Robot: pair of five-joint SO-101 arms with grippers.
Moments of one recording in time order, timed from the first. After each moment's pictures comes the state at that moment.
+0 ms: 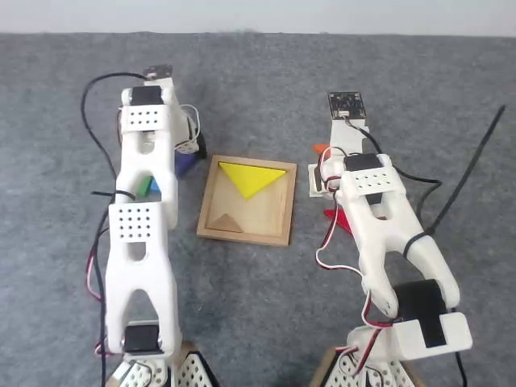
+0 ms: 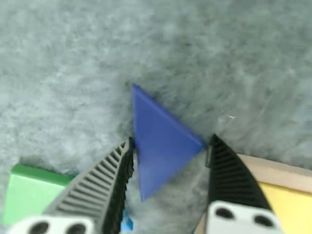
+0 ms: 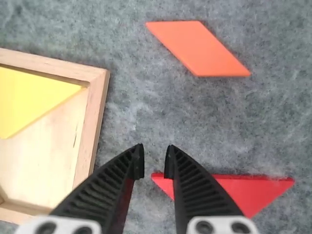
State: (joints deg) left arm -9.2 67.6 -65.8 98.7 13.0; right arm -14.5 -1.8 28.0 49.9 -8.0
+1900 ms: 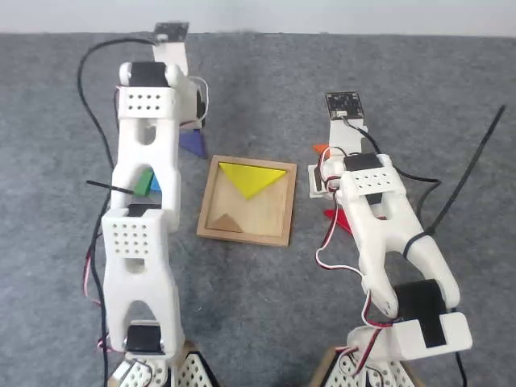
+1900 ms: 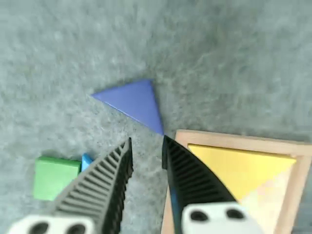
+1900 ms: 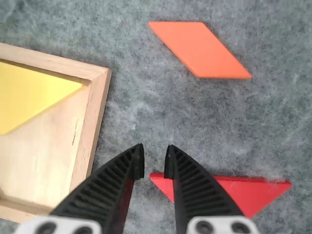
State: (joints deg) left arm -5.0 47.7 -57.5 98.2 8.7; right arm -14.5 -1.8 28.0 49.9 -6.1
